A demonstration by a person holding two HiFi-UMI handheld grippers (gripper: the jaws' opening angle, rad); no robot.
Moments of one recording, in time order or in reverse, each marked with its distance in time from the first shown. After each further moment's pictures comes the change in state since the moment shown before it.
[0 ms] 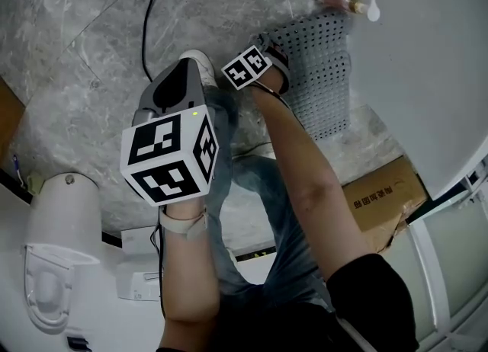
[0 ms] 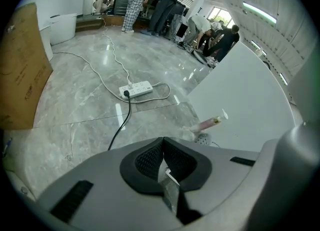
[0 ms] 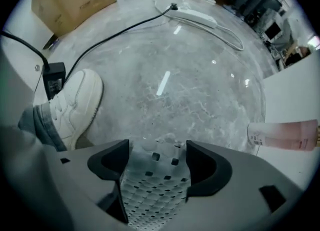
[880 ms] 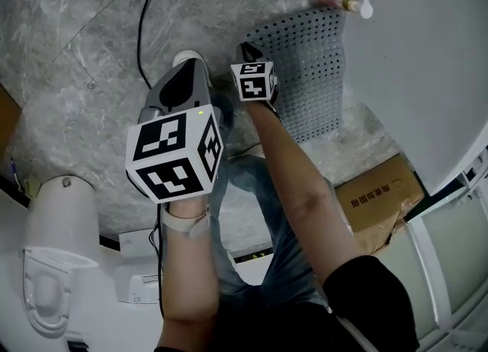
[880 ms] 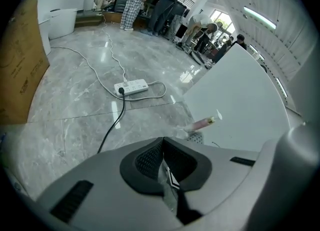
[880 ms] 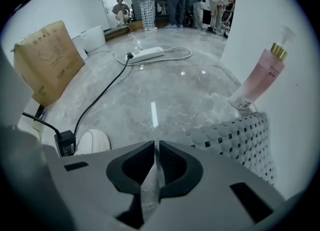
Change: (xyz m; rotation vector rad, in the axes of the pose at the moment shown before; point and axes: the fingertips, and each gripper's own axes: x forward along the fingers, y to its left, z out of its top) left arm 0.002 -0.017 -0.006 -0.021 0.002 -0.052; right arm -0.049 -0.005 0.014 0.515 -0.363 0.042
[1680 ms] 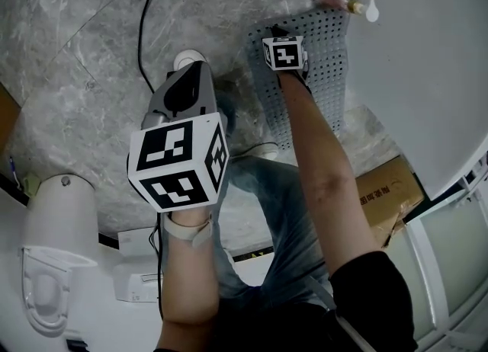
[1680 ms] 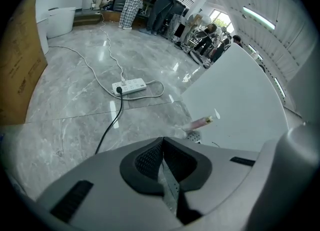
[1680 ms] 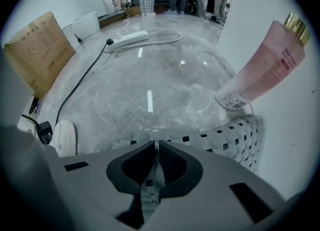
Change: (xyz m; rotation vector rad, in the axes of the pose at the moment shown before) left arm 0.000 -0.005 0.000 0.006 0.007 -0.018; right arm 0.030 -0.098 0.002 -0.026 0.129 -0.044
